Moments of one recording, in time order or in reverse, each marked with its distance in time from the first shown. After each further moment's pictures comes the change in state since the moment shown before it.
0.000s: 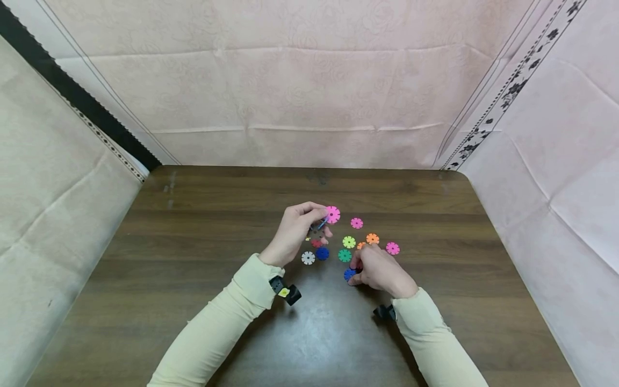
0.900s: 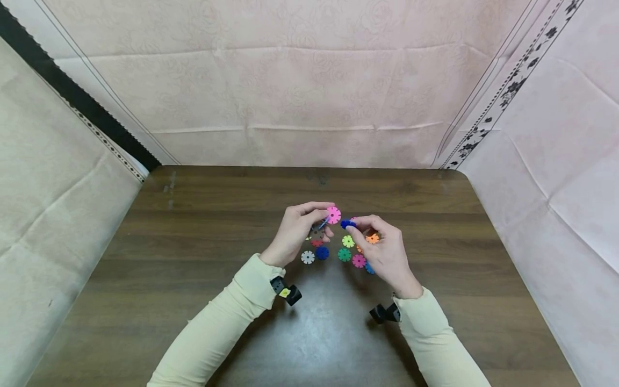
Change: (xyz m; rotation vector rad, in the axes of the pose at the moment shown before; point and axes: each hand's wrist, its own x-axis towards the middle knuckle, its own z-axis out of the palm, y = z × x) left_hand 0.001 0.000 0.003 0.023 -0.016 0.019; right_hand -0.031 -0.048 -0.043 0.615 0.676 -0.323
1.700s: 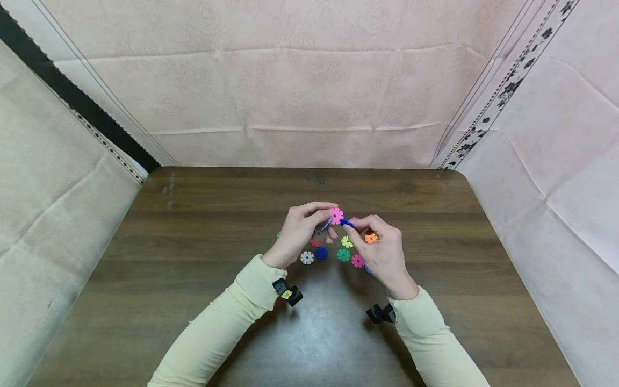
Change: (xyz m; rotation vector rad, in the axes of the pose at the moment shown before) left_hand -0.005 0.006 0.009 -0.009 -0.034 0.046; right_hand 0.001 0.011 0.008 -0.086 0.098 -0.171
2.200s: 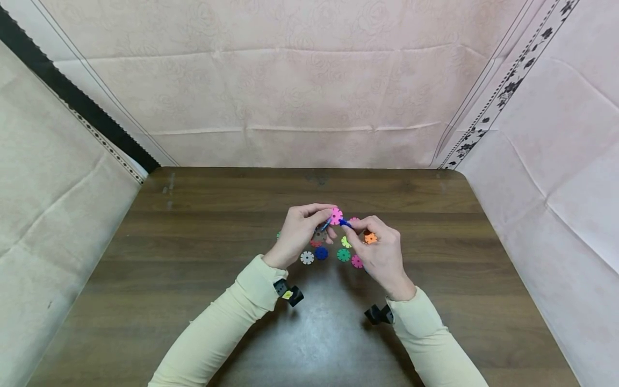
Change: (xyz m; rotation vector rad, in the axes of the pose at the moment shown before) left_hand 0.001 -0.001 0.001 0.002 0.020 0.003; right_hand -0.002 0.012 0.005 -0.025 0.028 -0.068
